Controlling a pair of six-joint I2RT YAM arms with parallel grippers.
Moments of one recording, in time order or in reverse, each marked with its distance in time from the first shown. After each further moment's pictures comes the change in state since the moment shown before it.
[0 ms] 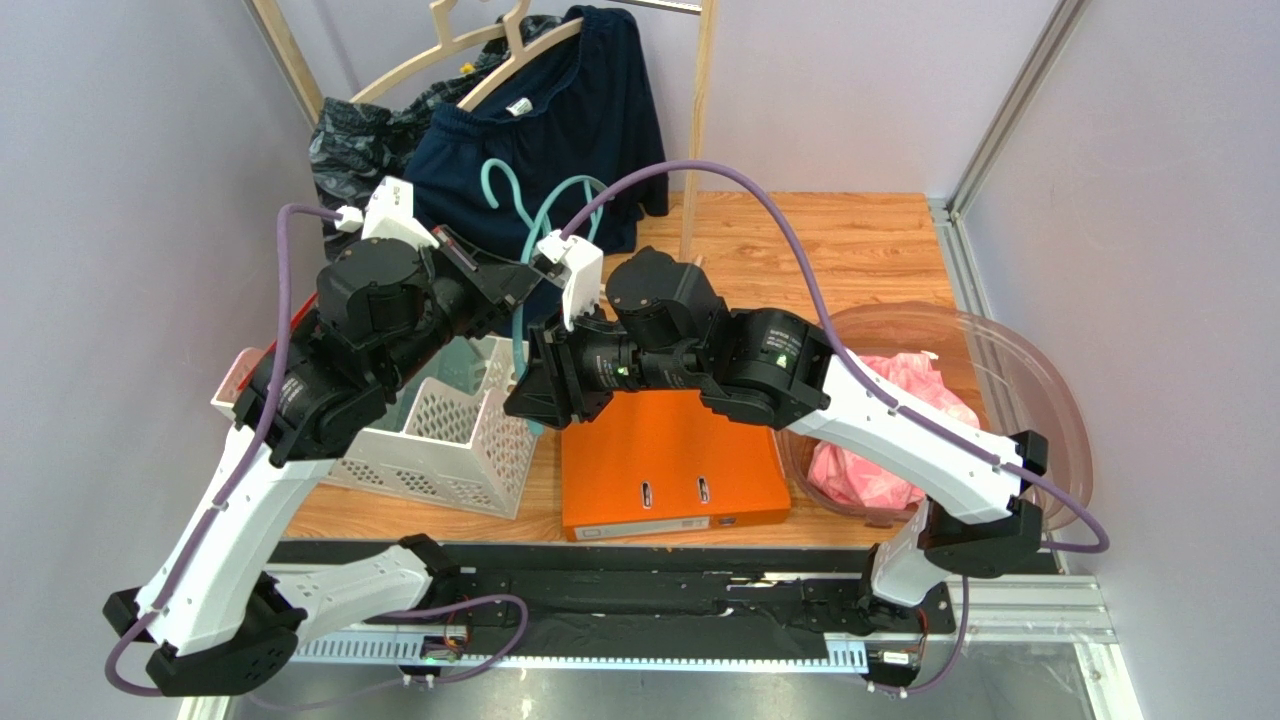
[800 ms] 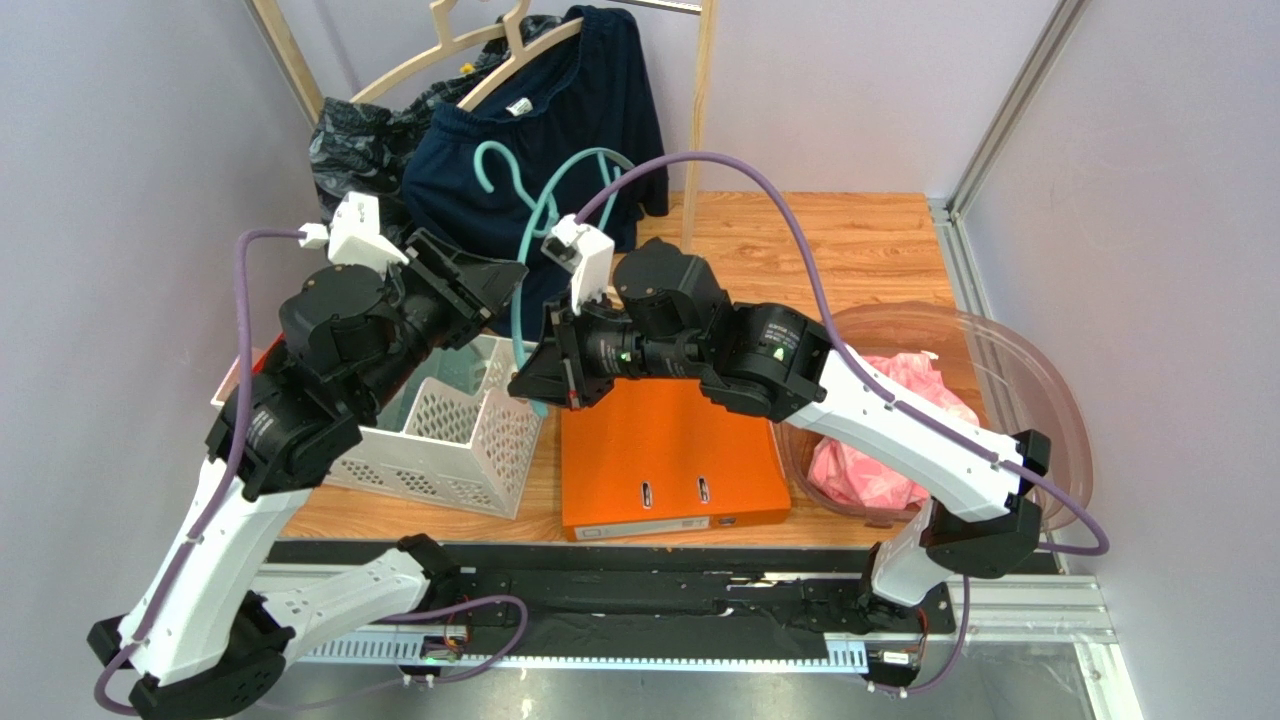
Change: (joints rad) left arm 0.000 -0.089 -0.056 0.038 -0.049 0.032; right arm -0.040 -0.011 -0.043 0.055 0.001 0.056
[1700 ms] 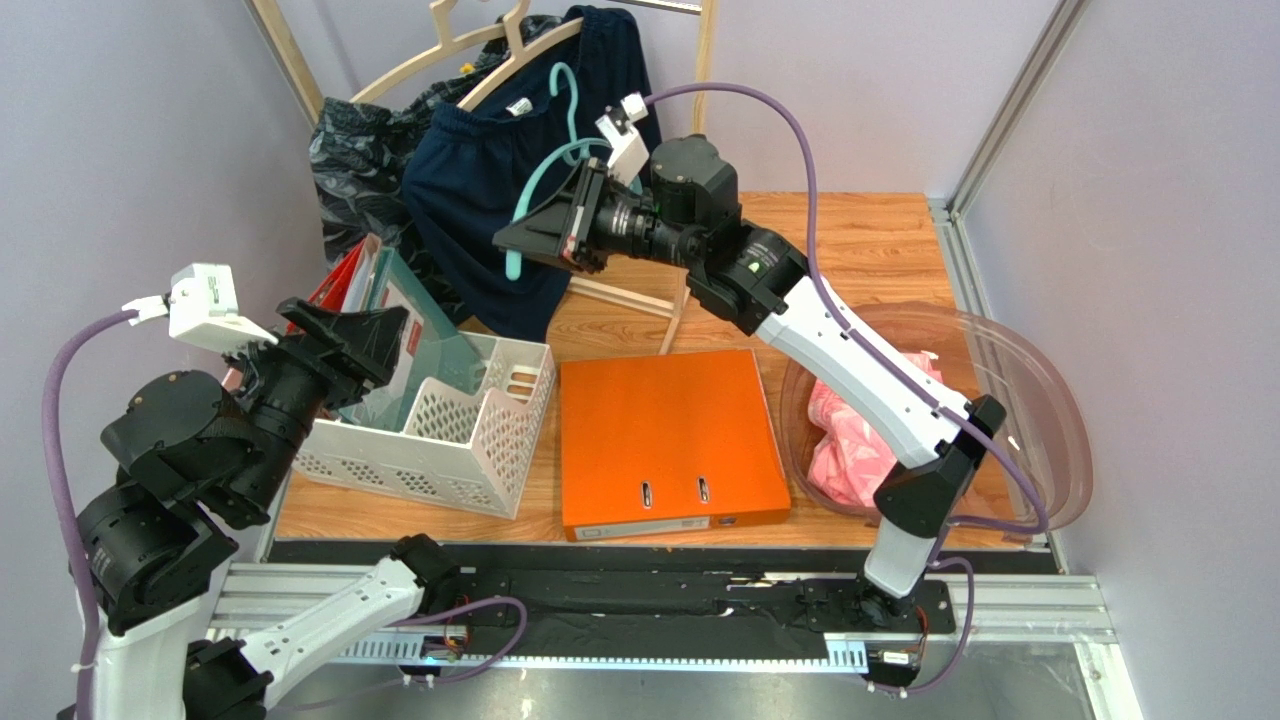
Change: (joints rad) left arm 0.000 -0.241 0.069 -0.197 -0.204 0.331; right arm -0.307 0.162 0.094 0.368 -0.217 0.519
